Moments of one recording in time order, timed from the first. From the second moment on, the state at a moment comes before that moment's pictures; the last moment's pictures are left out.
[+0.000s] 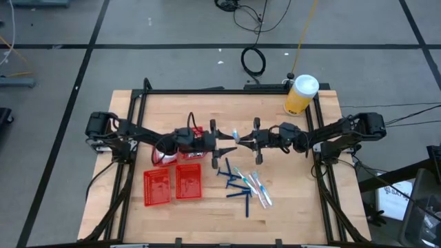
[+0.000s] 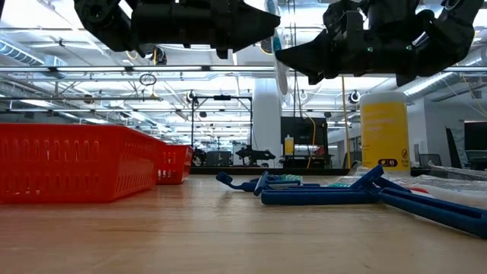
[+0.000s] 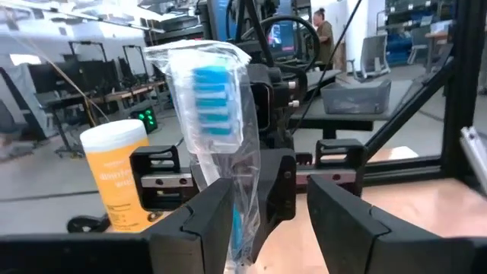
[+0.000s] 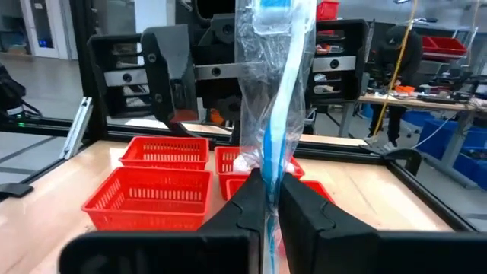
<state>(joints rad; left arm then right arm) -0.03 1.67 0.82 0.93 -0.07 0.18 -0.07 1.43 0.43 1.06 -0.13 -0.09</state>
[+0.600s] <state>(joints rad) -0.05 1.67 0.81 0.94 -0.12 0.20 -0.02 1.43 0.43 1.09 0.01 -0.13</state>
